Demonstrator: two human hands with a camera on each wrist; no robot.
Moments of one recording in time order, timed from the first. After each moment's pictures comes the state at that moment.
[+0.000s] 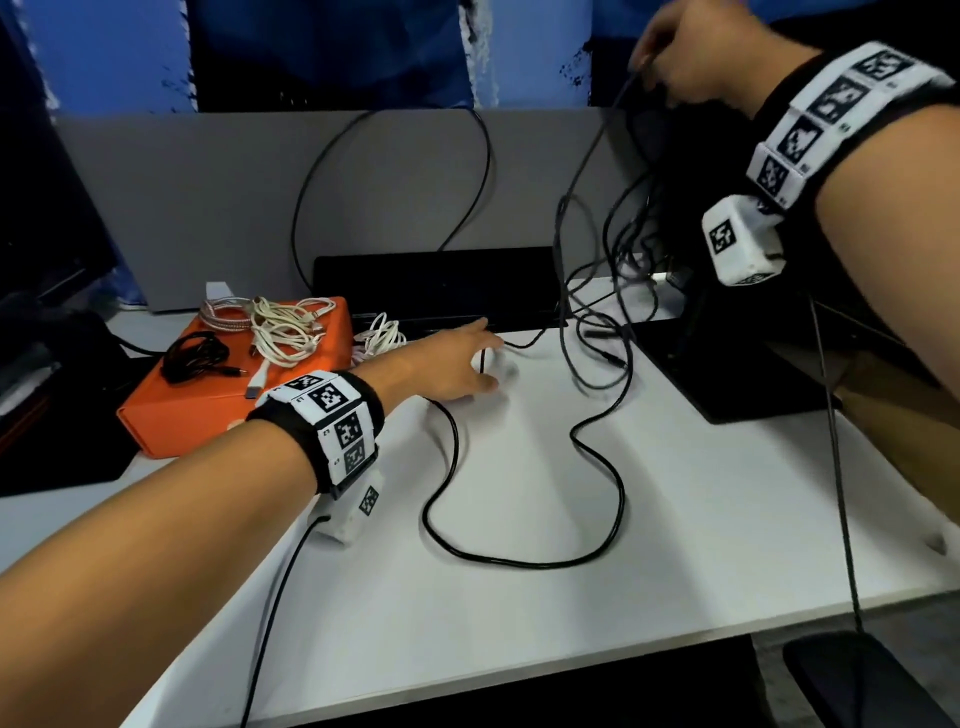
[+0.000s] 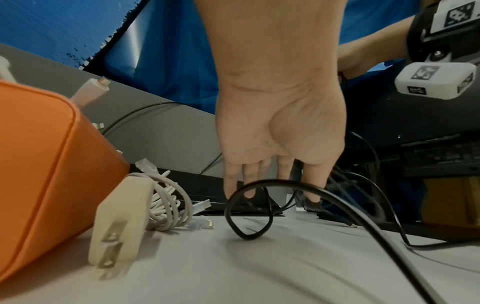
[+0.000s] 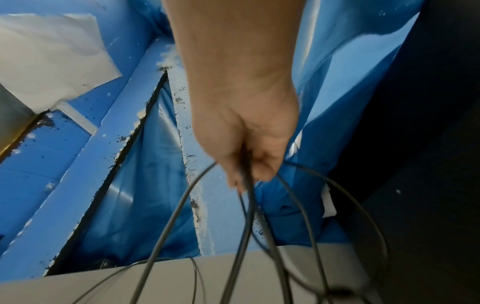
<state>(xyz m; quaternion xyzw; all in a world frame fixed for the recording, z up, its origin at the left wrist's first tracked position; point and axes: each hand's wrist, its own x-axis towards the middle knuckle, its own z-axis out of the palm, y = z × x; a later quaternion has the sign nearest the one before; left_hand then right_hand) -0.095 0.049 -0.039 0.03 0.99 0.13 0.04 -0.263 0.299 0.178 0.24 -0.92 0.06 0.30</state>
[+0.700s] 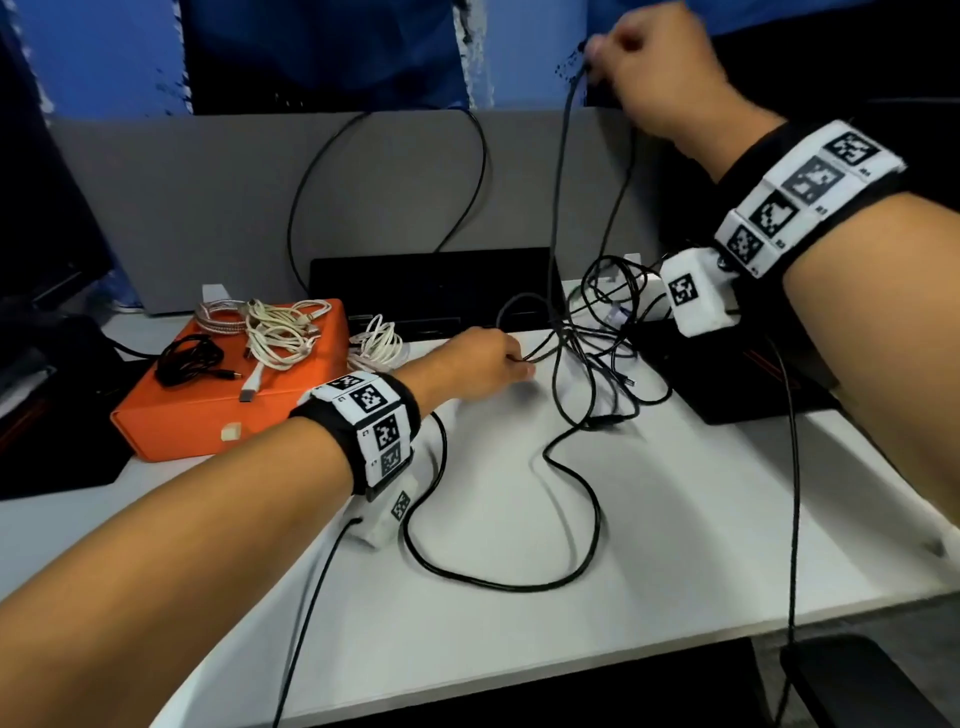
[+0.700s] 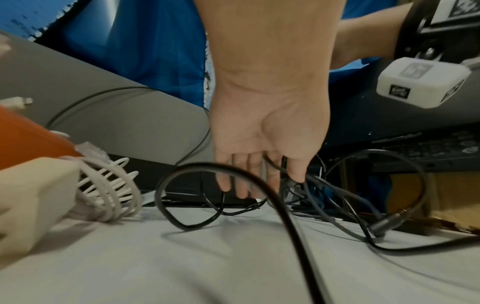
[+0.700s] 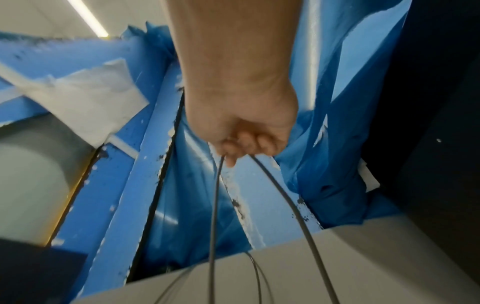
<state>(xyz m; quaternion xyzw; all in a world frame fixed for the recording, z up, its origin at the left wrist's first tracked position) -0.115 0.085 -0.045 0.03 0.99 0.14 -0.03 -0.226 0.269 0.161 0.32 -0.84 0.34 0.29</state>
